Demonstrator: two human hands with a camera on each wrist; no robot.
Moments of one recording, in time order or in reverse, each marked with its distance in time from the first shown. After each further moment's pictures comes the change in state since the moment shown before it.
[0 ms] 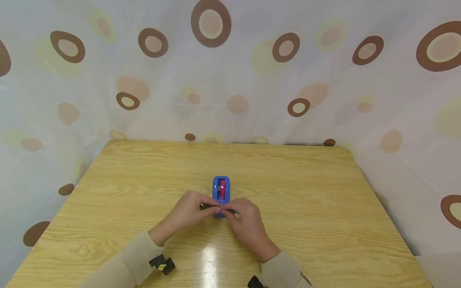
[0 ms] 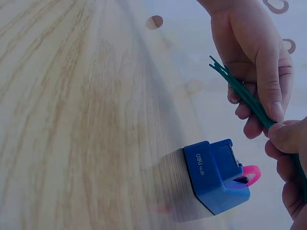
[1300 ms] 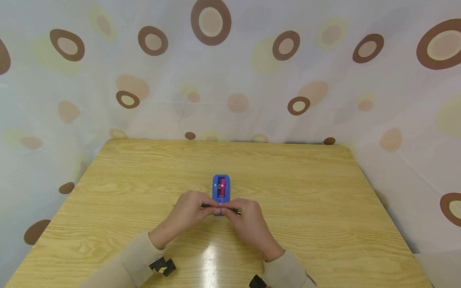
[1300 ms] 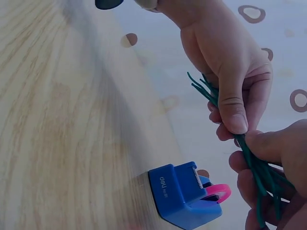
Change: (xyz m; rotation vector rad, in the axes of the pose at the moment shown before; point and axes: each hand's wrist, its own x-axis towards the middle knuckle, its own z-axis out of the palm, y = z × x) left_hand -0.006 0.015 0.000 0.157 0.082 0.074; right_hand 0.007 -0.017 -0.017 0.103 -0.165 0.185
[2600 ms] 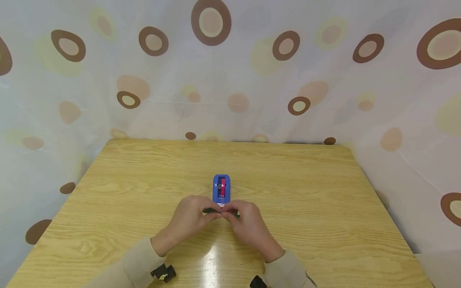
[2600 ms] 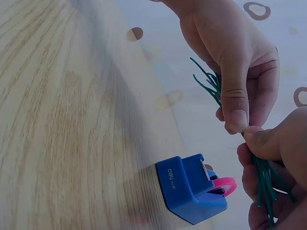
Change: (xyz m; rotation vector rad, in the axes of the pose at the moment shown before) left_hand -0.010 0.005 0.010 0.105 0.126 0.102; right_hand -0.004 -0.001 0.000 0.008 -0.085 0.040
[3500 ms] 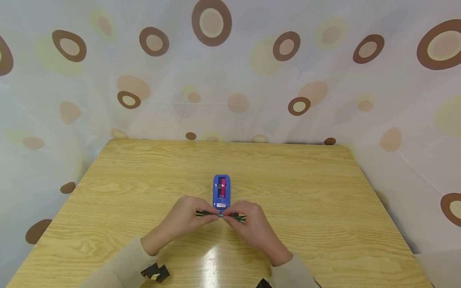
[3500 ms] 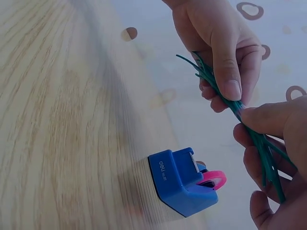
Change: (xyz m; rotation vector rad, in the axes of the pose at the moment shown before) left_hand -0.004 -0.003 -0.019 -0.210 -0.184 -0.089; right_hand -0.008 -0.002 -0.011 0.025 0.020 -0.101
